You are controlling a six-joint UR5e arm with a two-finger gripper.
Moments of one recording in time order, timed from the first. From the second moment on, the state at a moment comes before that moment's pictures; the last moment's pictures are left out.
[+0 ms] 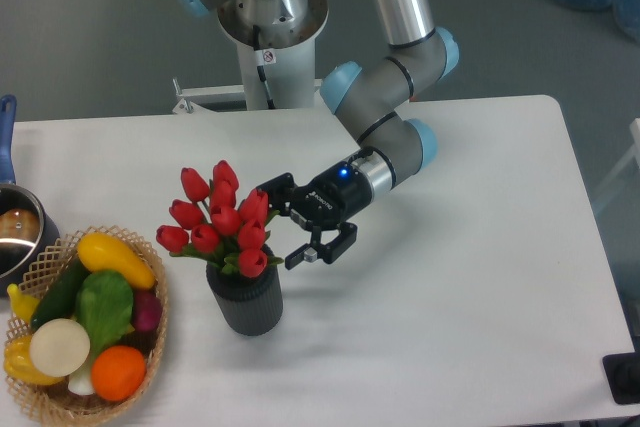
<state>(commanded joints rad) 2.69 -2.01 -2.08 -0.86 -0.16 2.01</state>
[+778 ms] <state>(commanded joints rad) 2.84 -1.86 -1.97 -0.85 0.22 1.68</state>
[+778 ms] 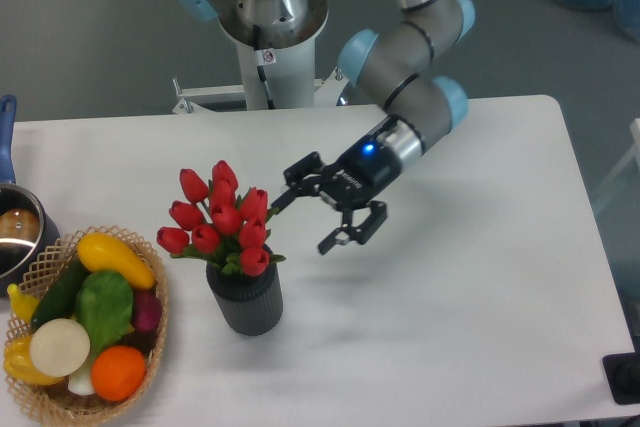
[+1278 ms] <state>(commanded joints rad) 2.95 -1.73 -1.84 -0.86 0.67 1.58</state>
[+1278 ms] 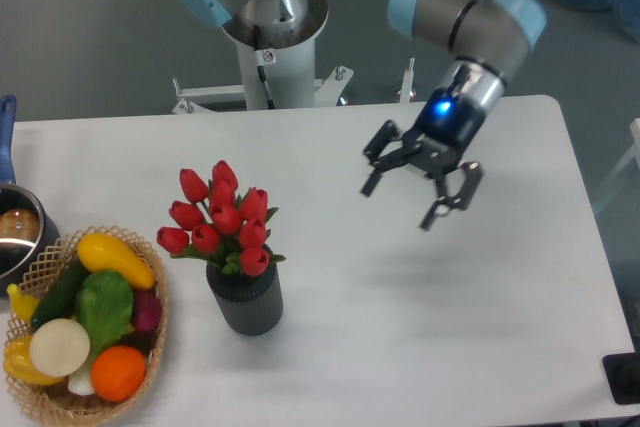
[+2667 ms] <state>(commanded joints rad) 2.95 -1.53 -1.56 -1.45 1.54 1.73</state>
